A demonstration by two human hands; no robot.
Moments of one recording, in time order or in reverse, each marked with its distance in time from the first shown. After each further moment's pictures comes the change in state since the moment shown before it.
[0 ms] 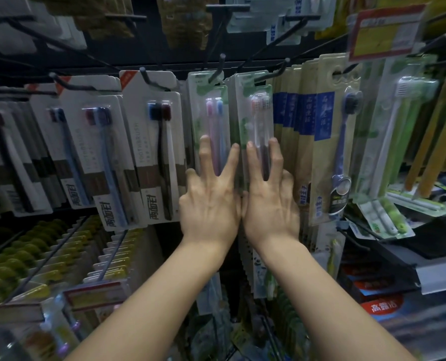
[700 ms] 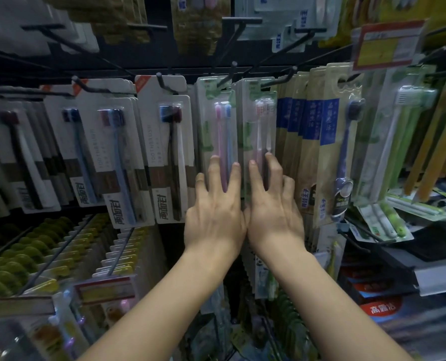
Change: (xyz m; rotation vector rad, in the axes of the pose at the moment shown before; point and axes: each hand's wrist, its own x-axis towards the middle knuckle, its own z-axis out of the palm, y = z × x) left_hand -0.018 0.000 -0.011 -0.048 -0.133 0.014; right_hand -0.010 -0.002 -0.010 -0.038 -0.158 -0.020
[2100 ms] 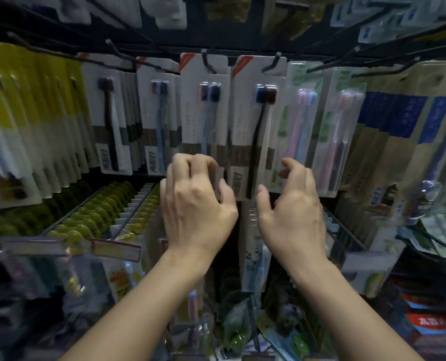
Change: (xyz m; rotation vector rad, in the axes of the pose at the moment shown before) left_hand -0.050 -0.115 -0.042 -0.254 0.499 -0.243; right_hand -0.041 -0.093 0.002 0.314 0.172 -0.019
